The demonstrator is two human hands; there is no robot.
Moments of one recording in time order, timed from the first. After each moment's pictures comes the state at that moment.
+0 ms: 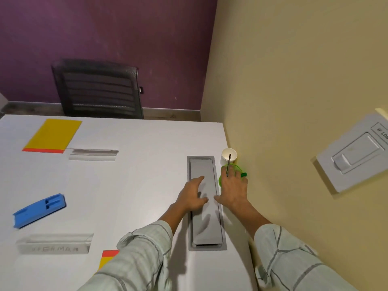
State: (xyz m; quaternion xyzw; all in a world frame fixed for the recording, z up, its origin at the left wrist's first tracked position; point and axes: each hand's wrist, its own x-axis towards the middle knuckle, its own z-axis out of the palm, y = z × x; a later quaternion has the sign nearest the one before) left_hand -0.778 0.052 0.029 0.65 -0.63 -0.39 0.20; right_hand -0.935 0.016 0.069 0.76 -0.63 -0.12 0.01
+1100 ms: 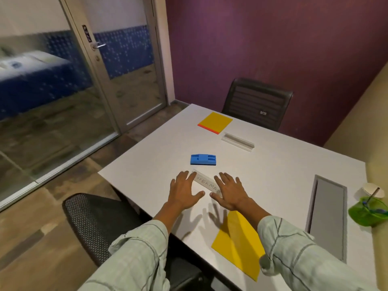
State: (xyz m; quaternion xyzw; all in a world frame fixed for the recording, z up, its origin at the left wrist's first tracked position) left_hand -0.489 0.456 0.104 0.89 -0.40 -0.11 0.16; right_hand -0.616 0.297 0.084 0.97 -0.22 -0.09 -0.06
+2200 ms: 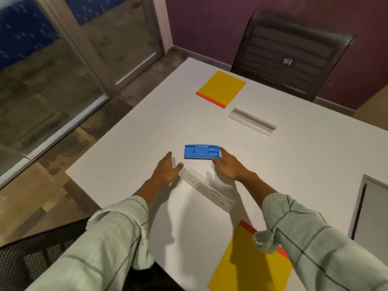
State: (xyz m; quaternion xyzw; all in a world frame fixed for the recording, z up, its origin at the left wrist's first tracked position) left_hand -0.308 0.322 0.008 0.89 -0.21 -0.34 0.21; right_hand -0.460 0.125 -0.016 0.83 -0.29 -0.07 -0.47
